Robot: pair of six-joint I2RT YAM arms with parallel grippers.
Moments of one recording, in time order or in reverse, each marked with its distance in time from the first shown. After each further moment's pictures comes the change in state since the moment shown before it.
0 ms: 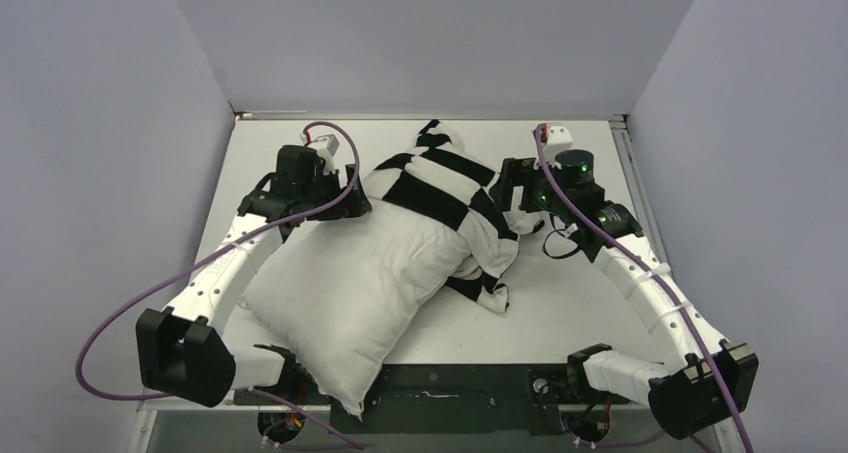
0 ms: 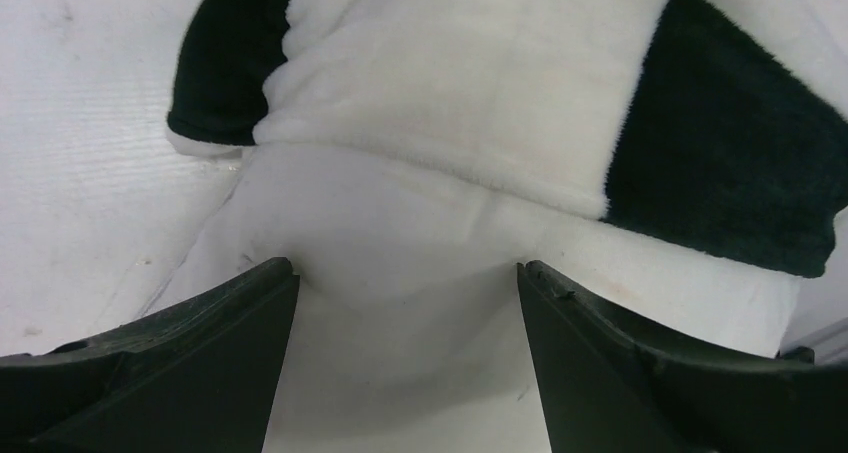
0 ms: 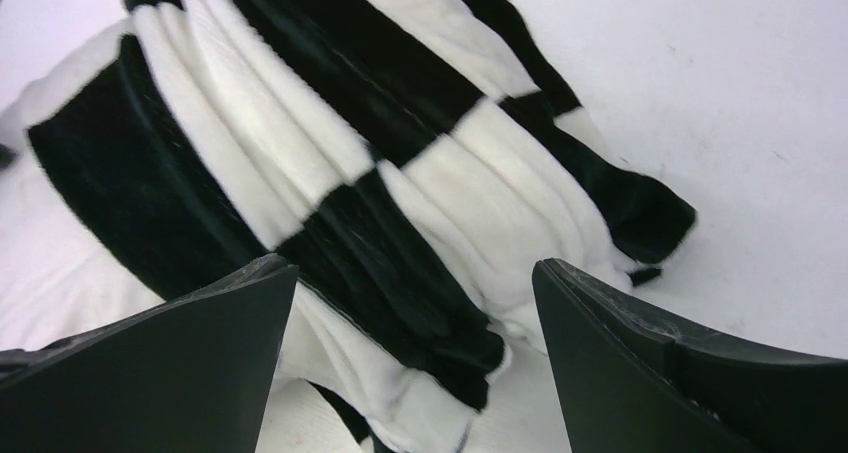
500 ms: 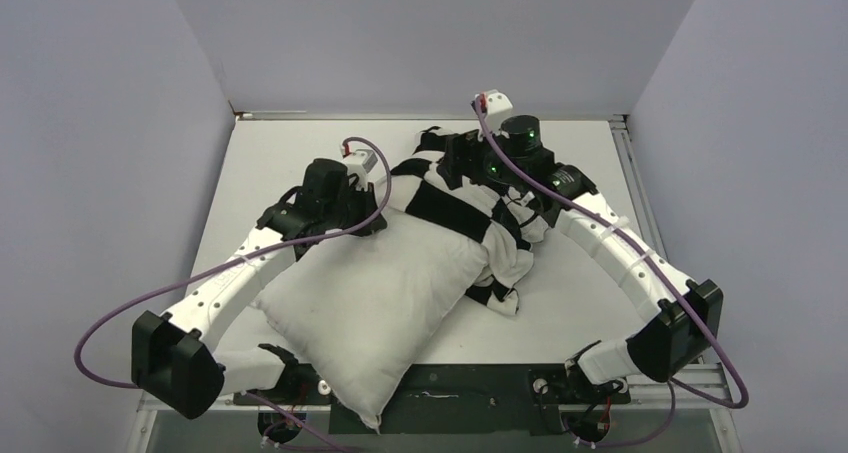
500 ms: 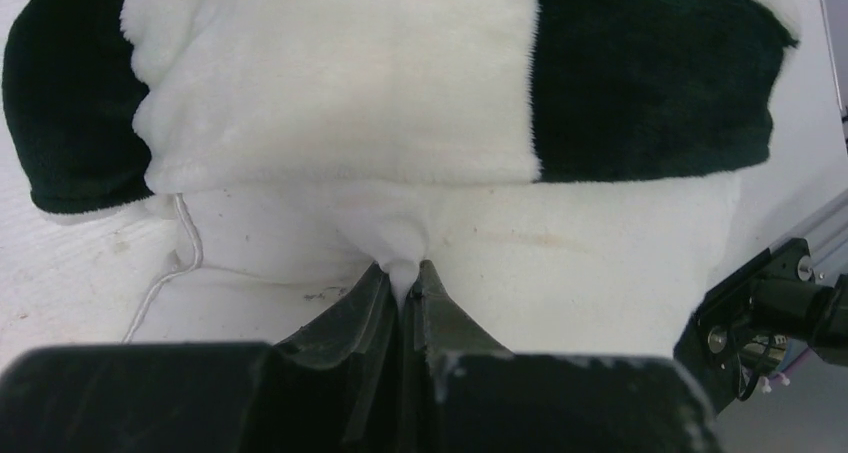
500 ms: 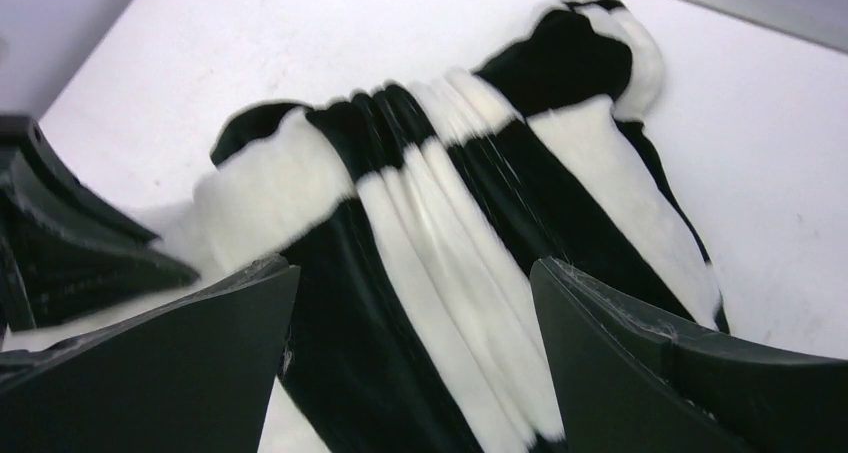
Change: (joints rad) left arm -0.175 0.016 -0.054 0.065 0.066 0.016; right arm 0.217 0.267 0.285 0.049 0.003 -0.035
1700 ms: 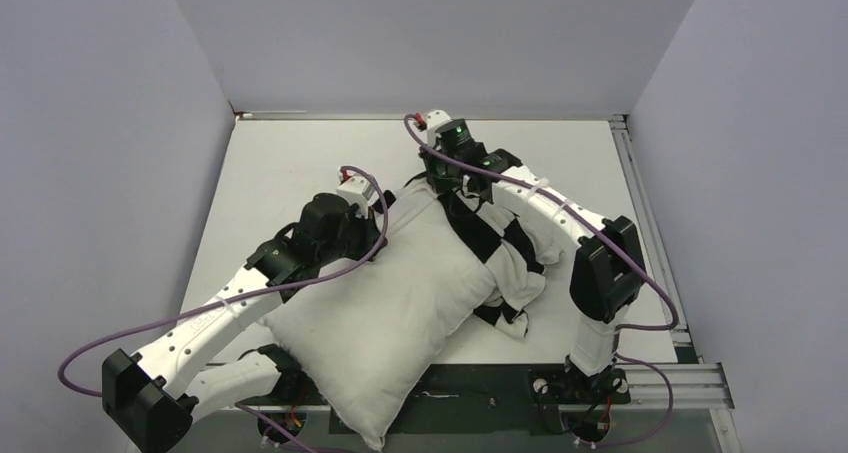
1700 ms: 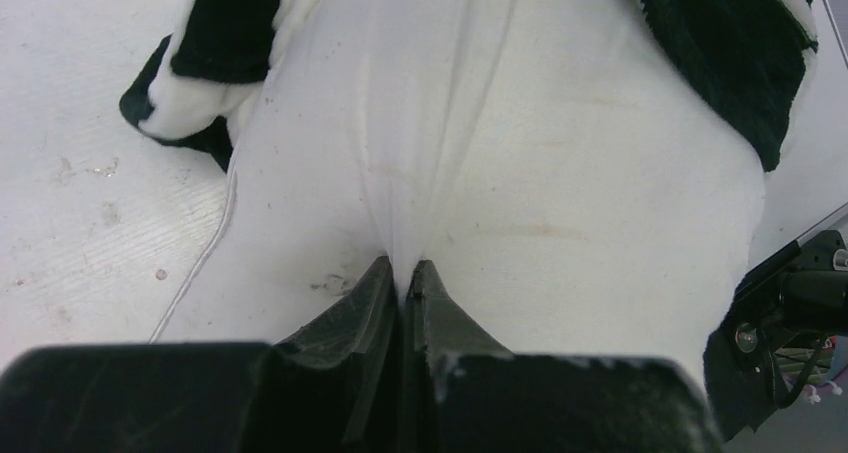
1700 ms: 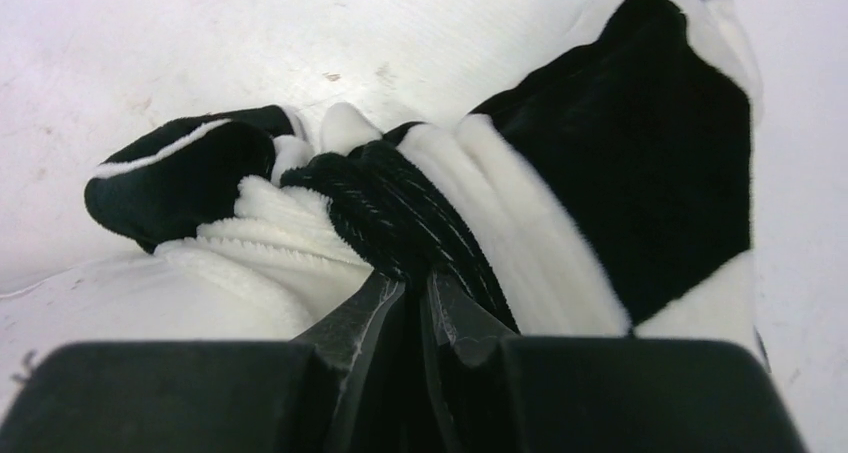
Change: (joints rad) left arm -0.196 -0.248 -0.174 0.050 -0.218 -0.036; right arm 0.123 0.457 0.268 -0.085 0.129 -0.130
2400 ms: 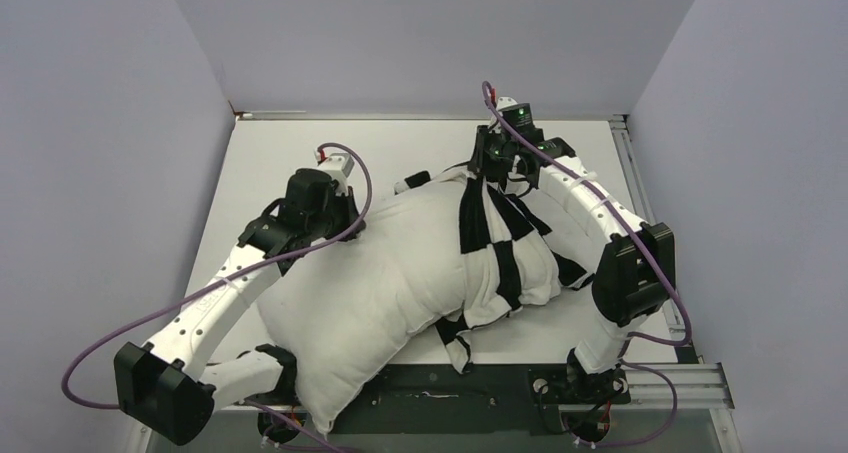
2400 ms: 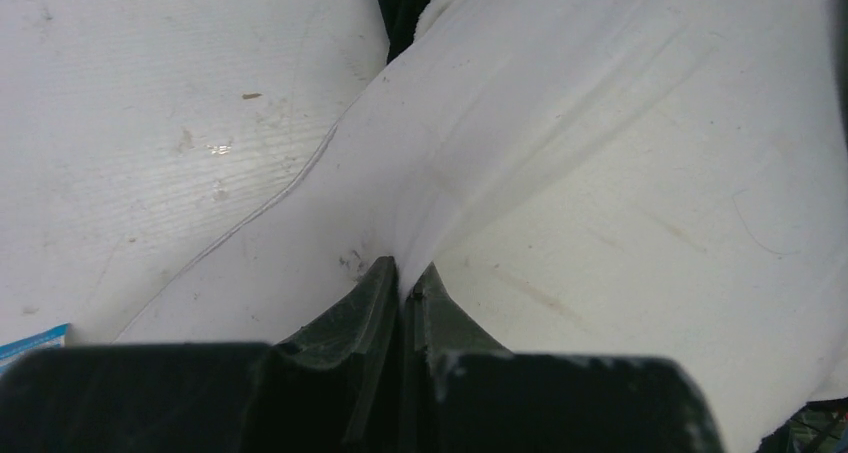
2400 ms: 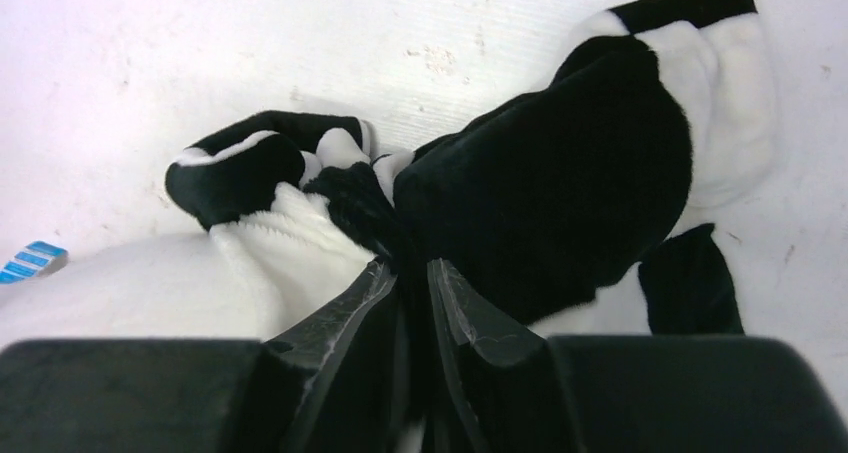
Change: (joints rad) left arm 0.184 0.058 0.079 -0.085 0.037 0.017; right arm -0.294 -0.112 -0.082 -0.056 -0.149 0.245
